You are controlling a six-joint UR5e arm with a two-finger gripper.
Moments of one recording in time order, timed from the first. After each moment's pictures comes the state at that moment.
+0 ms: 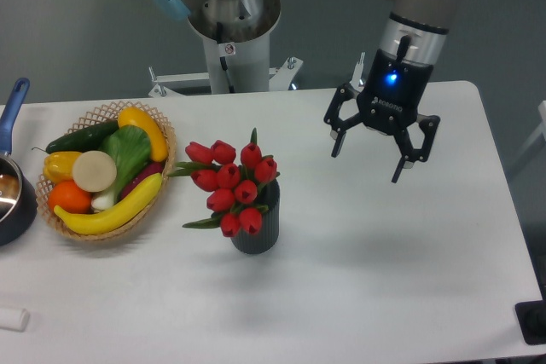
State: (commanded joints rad) arm 2.77 -1.72 -1.69 -1.05 0.95 1.21
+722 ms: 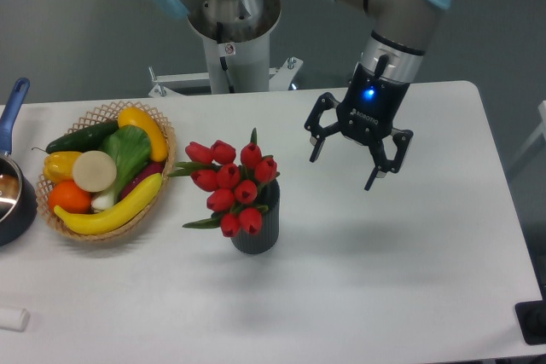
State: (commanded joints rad) arm 2.76 -1.70 -1.78 -1.04 0.94 1.28
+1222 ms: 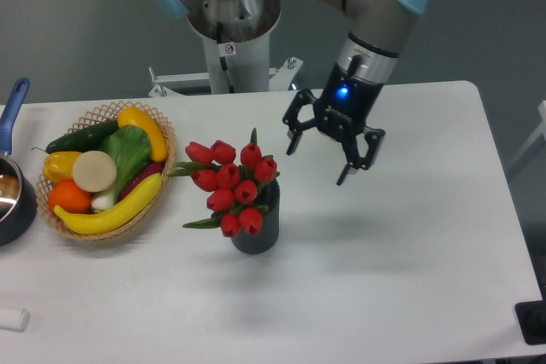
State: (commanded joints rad) arm 2.74 -1.61 -1.92 -1.05 0.92 1.39
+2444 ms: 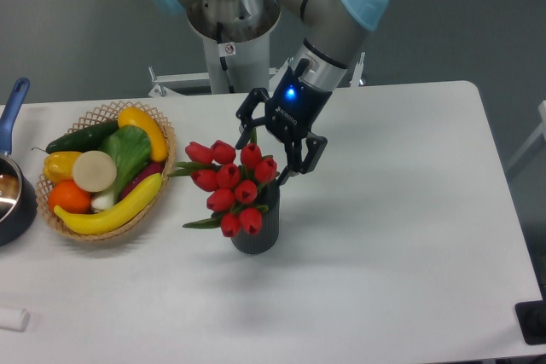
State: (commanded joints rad) arm 2.63 -1.69 -1.95 -0.91 0.81 1.43
